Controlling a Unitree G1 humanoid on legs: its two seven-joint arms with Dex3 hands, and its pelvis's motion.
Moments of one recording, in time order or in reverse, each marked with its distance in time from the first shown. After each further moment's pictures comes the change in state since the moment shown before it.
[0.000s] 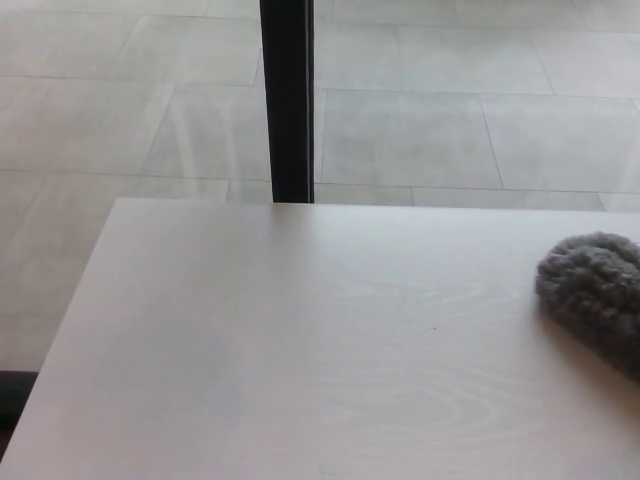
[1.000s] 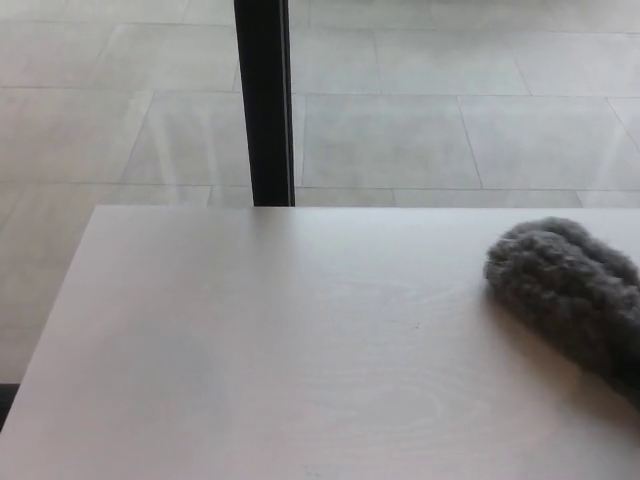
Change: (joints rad) left_arm -0.007 0.011 -0.011 -0.007 -0.013 -0.001 -0.005; right_arm -0.117 0.239 0.078 -0.145 -0.023 0.214 0.112
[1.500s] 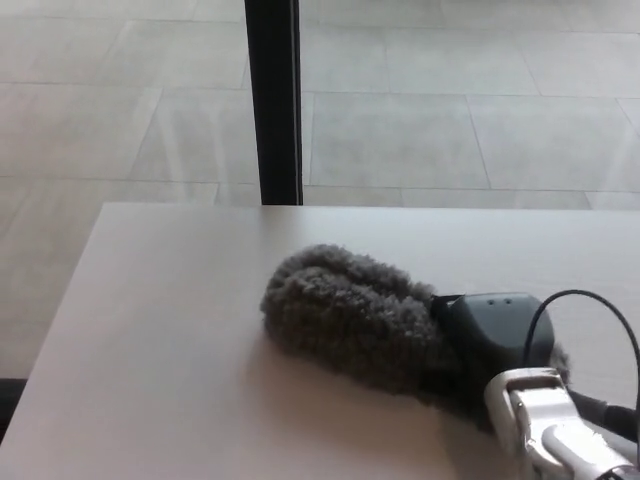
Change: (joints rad) left_arm -0.016 0.000 0.000 -0.001 0.000 0.000 0.000; right_arm 0.155 0.151 0.142 -0.476 -0.057 0.011 0.048
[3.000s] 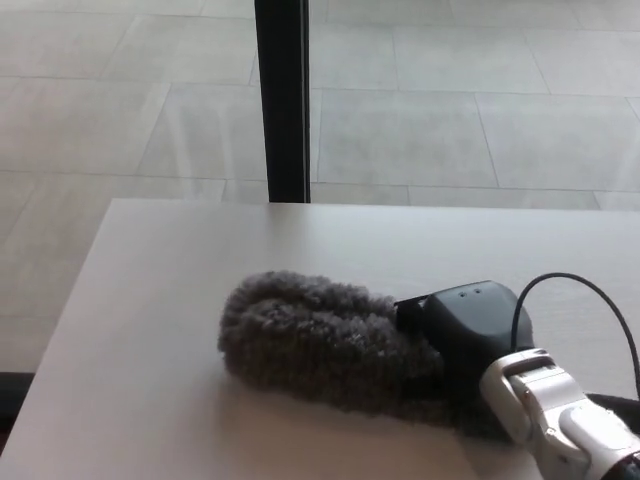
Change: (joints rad) left_arm -0.001 0.013 -0.003 -0.001 -0.010 -0.001 0.000; right_arm -0.063 -0.044 -0.101 0.086 -0.078 -0.229 0.101
